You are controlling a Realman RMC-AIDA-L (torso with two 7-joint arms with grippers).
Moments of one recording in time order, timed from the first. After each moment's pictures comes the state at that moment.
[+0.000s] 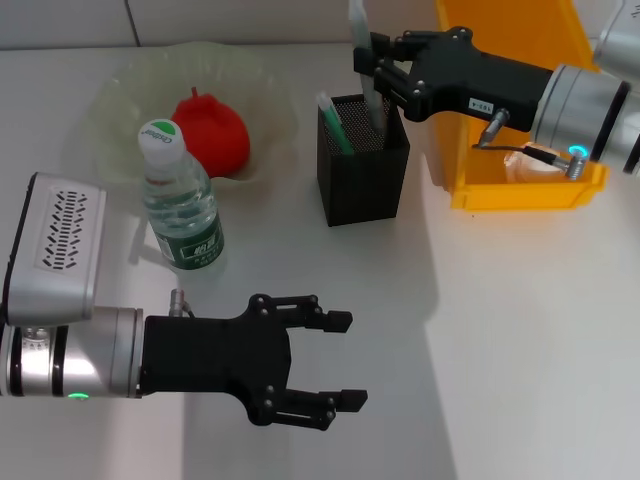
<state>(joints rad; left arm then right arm) -0.33 -2.07 1.39 0.74 1.60 1.52 -1.18 0.65 2.09 -1.11 -0.52 -1.35 -1.14 1.11</state>
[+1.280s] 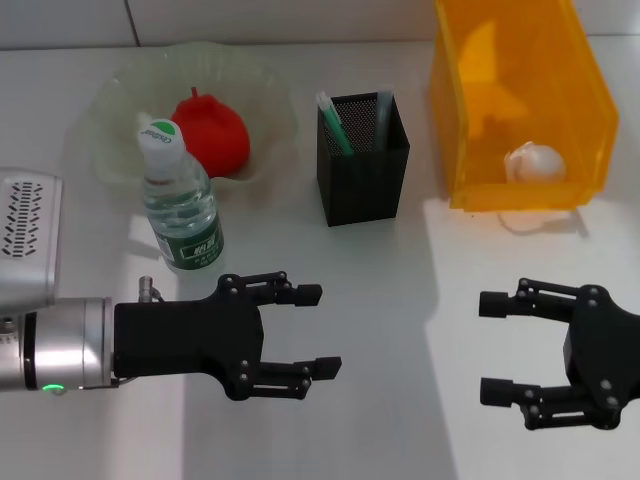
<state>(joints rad) -0.30 -2.07 1.32 0.74 1.59 1.52 -1.18 0.17 2.08 -0.98 -0.89 -1.71 -1.86 1.28</state>
